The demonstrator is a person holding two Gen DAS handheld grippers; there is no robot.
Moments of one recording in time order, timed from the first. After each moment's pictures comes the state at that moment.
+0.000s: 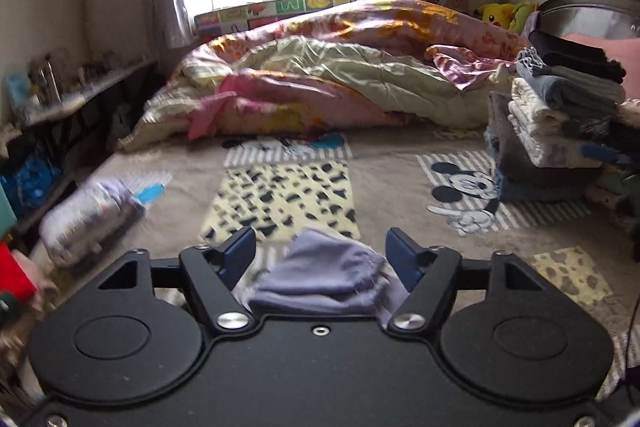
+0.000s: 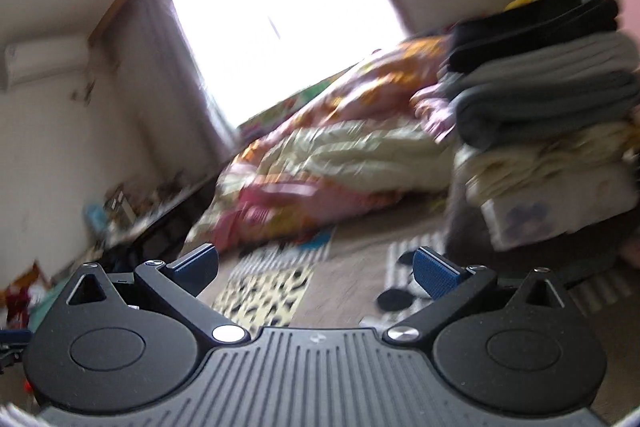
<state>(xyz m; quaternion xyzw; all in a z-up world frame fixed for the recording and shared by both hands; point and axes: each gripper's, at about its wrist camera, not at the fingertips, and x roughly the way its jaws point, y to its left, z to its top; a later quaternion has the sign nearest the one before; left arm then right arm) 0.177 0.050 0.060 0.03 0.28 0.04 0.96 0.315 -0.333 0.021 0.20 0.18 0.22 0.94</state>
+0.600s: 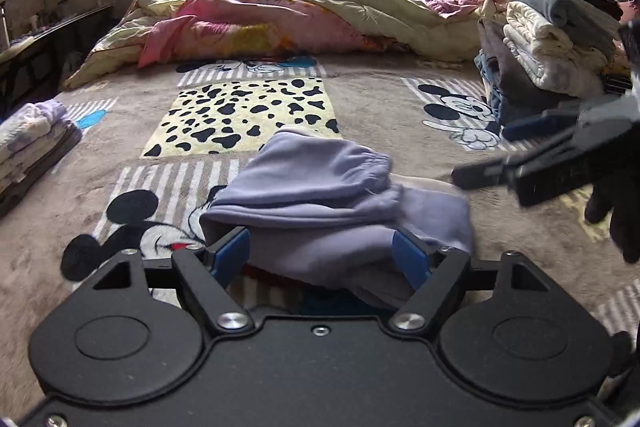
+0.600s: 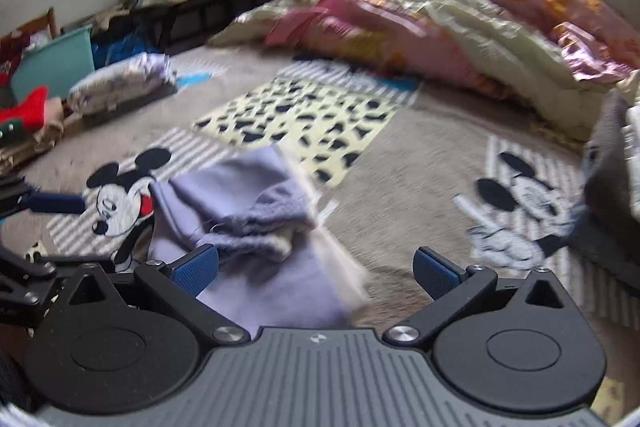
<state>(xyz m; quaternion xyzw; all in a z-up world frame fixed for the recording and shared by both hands) 0.223 0.103 -0.076 0.01 0.32 -0.04 0.95 0.309 -0.128 -0.048 -0.07 0.34 0.29 0.89</state>
